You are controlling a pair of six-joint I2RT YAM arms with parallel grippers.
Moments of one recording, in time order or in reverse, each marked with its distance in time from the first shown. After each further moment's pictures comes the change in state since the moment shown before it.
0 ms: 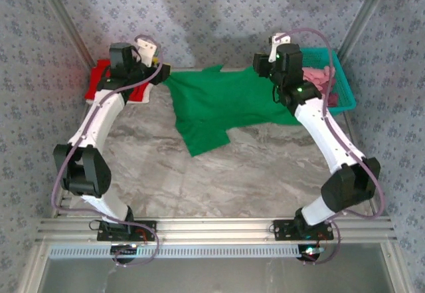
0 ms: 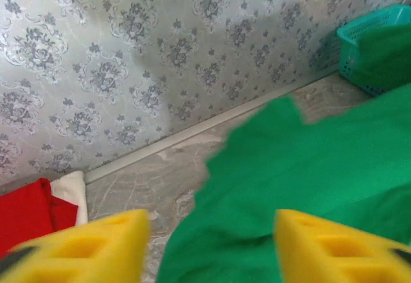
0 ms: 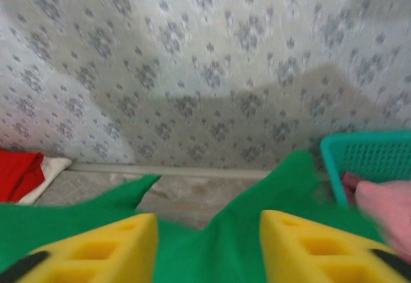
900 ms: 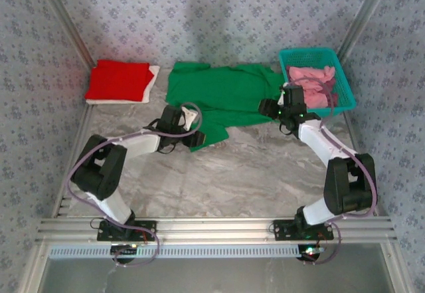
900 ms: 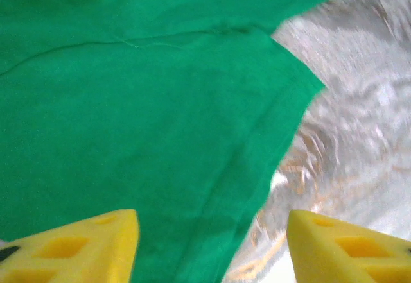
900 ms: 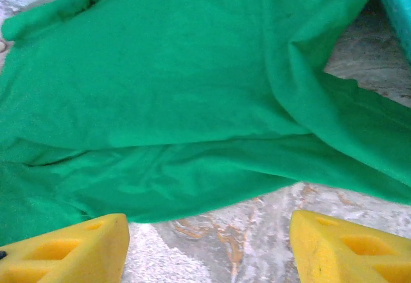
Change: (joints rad) left arm -0.339 0.045 -0.644 0.299 -0.087 -0.269; right arm -0.154 -0.049 -0.520 0.073 -0.256 0.261
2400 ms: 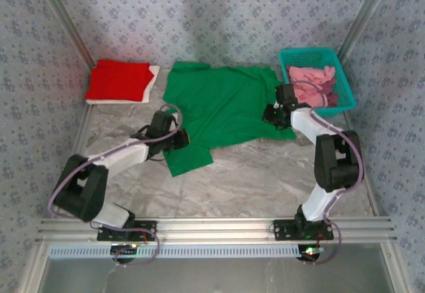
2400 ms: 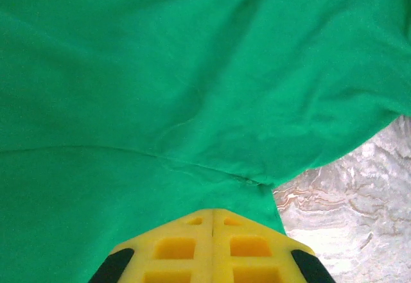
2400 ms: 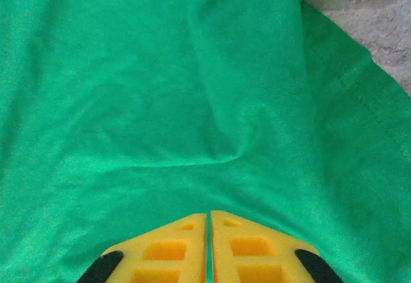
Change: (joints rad) left arm 0.005 -0.210 -0.134 -0.105 -0.085 -0.477; right arm -0.005 0.246 0.153 -0.211 0.027 0.055
